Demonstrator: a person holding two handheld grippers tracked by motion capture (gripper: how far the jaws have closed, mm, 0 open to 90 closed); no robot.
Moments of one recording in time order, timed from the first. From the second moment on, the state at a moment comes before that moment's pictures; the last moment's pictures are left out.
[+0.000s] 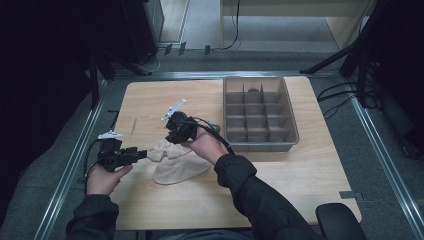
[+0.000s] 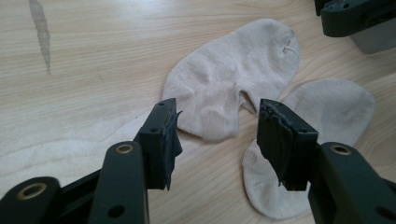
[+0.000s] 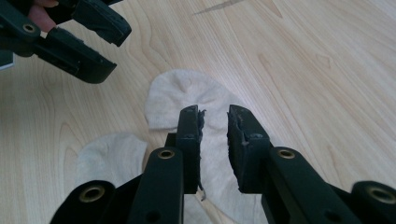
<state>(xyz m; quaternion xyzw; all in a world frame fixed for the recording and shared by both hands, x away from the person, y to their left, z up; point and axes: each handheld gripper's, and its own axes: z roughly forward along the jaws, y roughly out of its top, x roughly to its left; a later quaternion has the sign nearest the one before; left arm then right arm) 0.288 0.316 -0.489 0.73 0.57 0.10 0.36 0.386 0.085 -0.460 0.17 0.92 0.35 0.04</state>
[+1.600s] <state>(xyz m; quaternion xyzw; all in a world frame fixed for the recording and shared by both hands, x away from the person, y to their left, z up) 0.318 0.285 -0.534 0.79 0.52 0.10 0.32 0.385 0.044 -0.539 0.26 0.89 0.37 0.06</state>
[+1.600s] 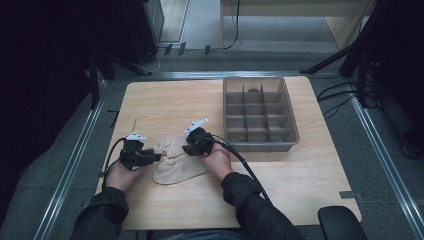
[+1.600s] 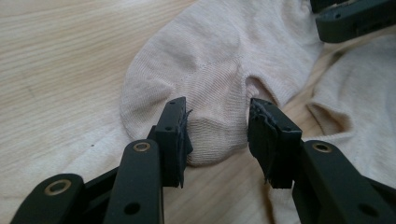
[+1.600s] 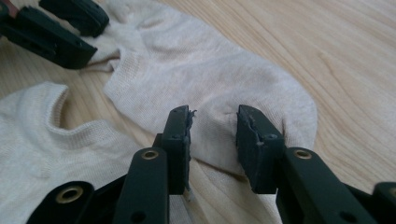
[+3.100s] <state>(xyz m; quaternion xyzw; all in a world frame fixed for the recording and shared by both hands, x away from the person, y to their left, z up) 0.325 0.284 -0.529 0.78 0.55 0.12 0.29 0.385 0.050 -0.541 0.31 0.87 0.37 0.05</state>
